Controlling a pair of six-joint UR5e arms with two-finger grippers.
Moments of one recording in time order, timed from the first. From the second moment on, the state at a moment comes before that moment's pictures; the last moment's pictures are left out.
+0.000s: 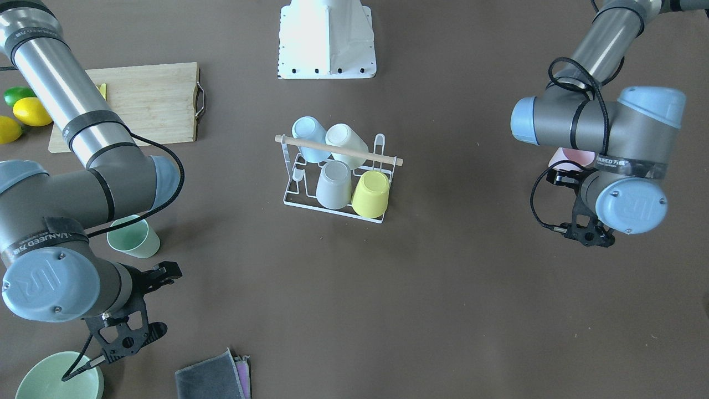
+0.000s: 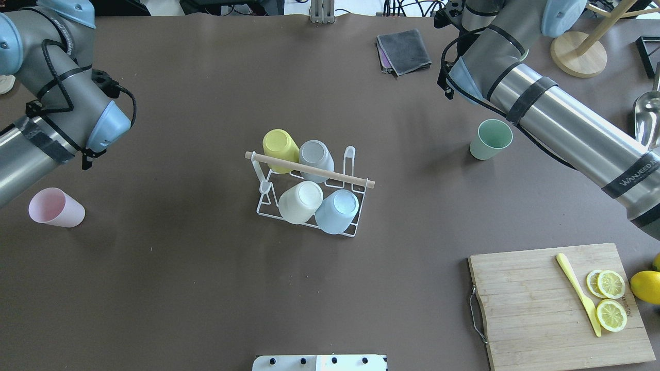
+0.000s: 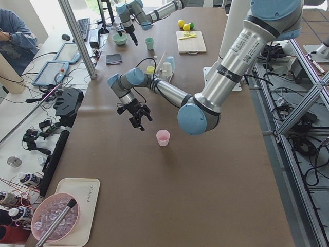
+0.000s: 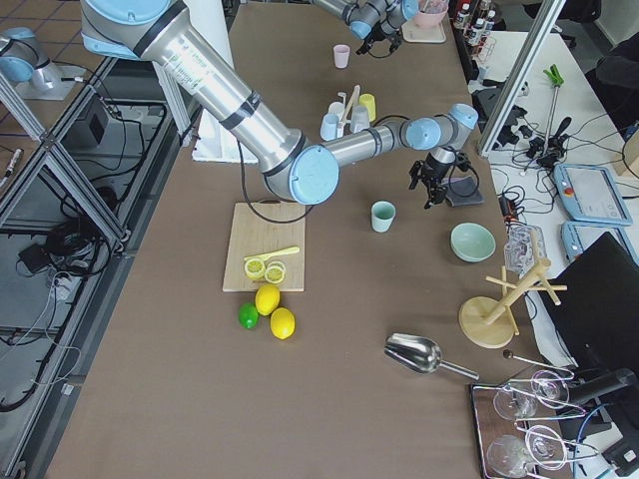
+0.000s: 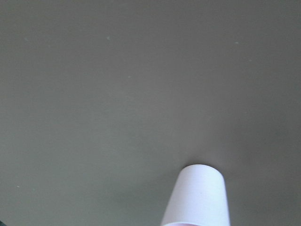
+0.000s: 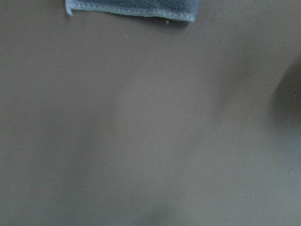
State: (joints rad) left arm -0.98 -2.19 -1.35 -0.78 -2.16 0.07; right arm 1.00 -0.68 0.97 -1.68 2.21 0.09
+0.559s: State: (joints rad) left arm -0.88 -2.27 -1.22 -0.72 -2.10 0.25; right arm 0.98 -0.59 0.78 -1.79 2.23 0.00
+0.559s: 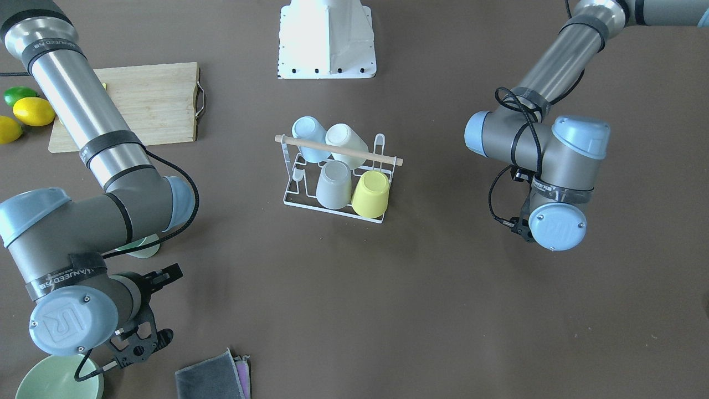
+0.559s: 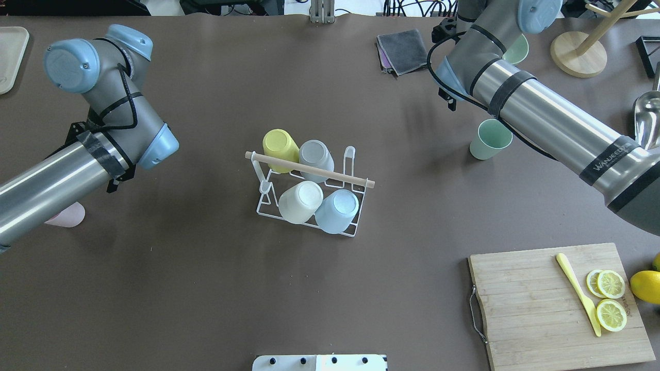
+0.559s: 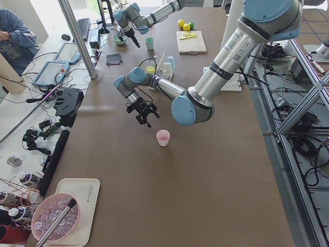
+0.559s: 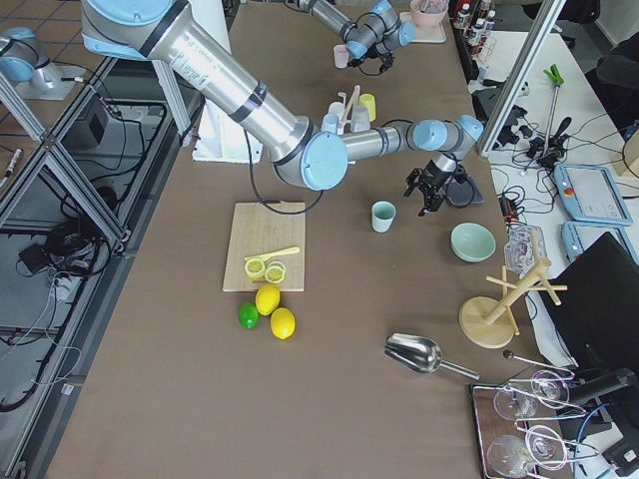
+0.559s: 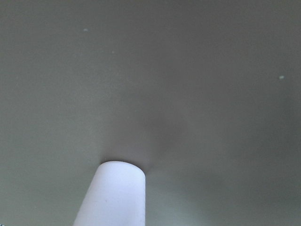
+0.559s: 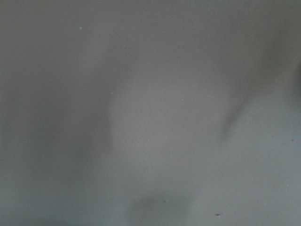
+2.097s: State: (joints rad) left arm -0.78 -2.26 -1.14 -0.70 -1.86 0.31; right arm 0.91 -0.53 0.60 -2.02 2.21 -0.17
